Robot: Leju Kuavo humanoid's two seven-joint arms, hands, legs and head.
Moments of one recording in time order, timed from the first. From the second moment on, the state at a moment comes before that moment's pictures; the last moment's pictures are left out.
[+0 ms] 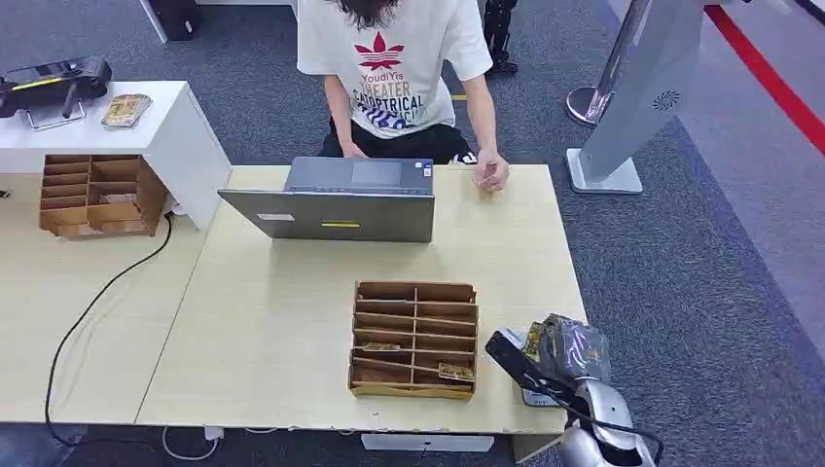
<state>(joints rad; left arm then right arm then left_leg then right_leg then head) -0.09 -0.20 1.20 -0.19 -1.03 0.02 0.24 -0.09 -0.09 0.25 -1.26 1.08 -0.11 0.25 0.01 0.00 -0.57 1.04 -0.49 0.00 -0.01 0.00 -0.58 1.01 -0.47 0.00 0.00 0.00</state>
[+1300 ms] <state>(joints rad) -0.09 -0.20 1.20 -0.19 -1.02 0.02 0.24 -0.09 -0.09 0.25 -1.26 1.11 -0.08 0.27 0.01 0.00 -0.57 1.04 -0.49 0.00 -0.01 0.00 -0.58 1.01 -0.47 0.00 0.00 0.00</state>
